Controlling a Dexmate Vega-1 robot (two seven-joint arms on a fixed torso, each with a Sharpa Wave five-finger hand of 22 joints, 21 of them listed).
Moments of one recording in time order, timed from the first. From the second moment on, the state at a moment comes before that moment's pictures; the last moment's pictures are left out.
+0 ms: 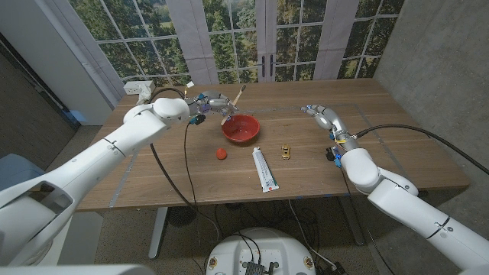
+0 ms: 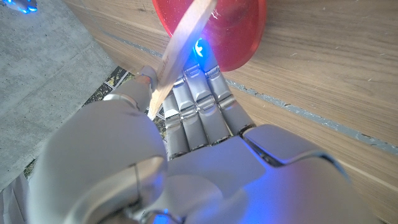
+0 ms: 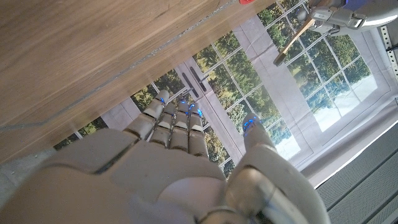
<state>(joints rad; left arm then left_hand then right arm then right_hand) 0.58 0.80 0.58 -1.74 -0.29 0.36 -0.15 0.92 0.09 0.64 -0.16 0.17 0.87 0.07 0.32 0.40 1.01 -0.06 0.56 0.61 1.06 -0.13 0.60 0.63 0.73 -0.08 0.91 0.40 -1.18 -0.79 -0.37 -2.09 0.04 -0.23 -0.42 0.35 0.13 0.47 -0.16 0.19 0.36 0.09 0.20 0.18 0.31 0.06 0.22 0.21 0.14 0.01 0.28 0.26 0.27 0.03 0.31 0.17</state>
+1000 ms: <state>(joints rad) 0.60 0.82 0.56 -1.72 -0.32 0.30 -0.18 0.92 0.09 0.65 -0.16 0.17 0.87 0.07 0.31 0.40 1.01 -0.06 0.55 0.61 1.06 -0.12 0.59 0.64 0.71 -0.07 0.95 0.39 -1.21 -0.84 -0.44 -2.29 -0.11 -0.49 -0.42 0.37 0.14 0.47 -0.16 0.19 0.35 0.08 0.20 0.18 0.31 0.06 0.22 0.21 0.14 0.01 0.28 0.26 0.27 0.03 0.29 0.17</state>
